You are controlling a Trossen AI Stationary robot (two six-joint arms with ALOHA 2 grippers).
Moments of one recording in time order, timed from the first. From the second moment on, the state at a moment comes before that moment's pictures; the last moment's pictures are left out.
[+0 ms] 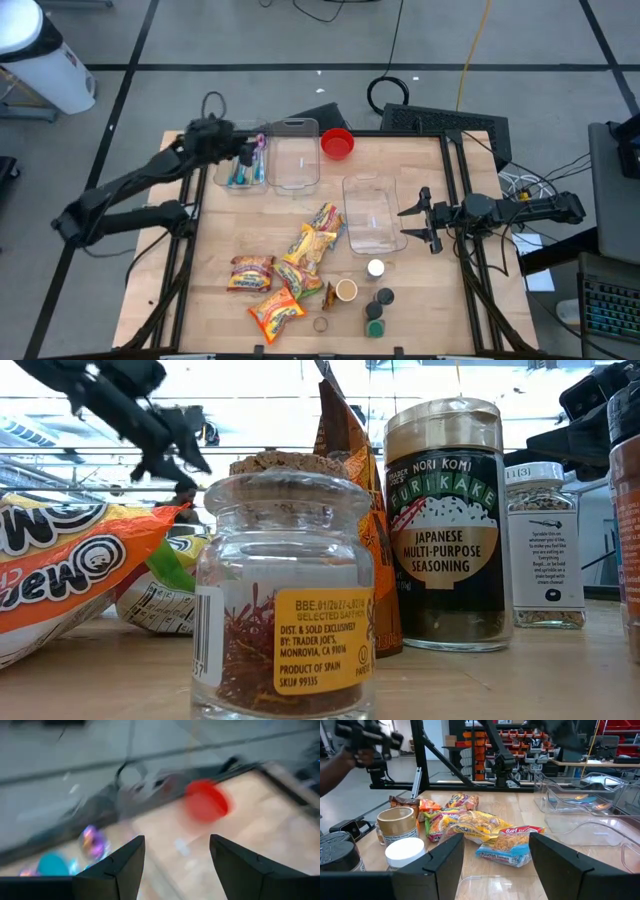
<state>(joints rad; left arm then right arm) 0.75 0.87 0.65 -0.24 0.02 -0.32 0.11 0.13 0.02 0.07 0.00 0.01</state>
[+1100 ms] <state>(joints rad) 0.20 0.41 0.24 0.13 0.08 -0.18 0.11 0.13 0.02 0.07 0.00 0.01</state>
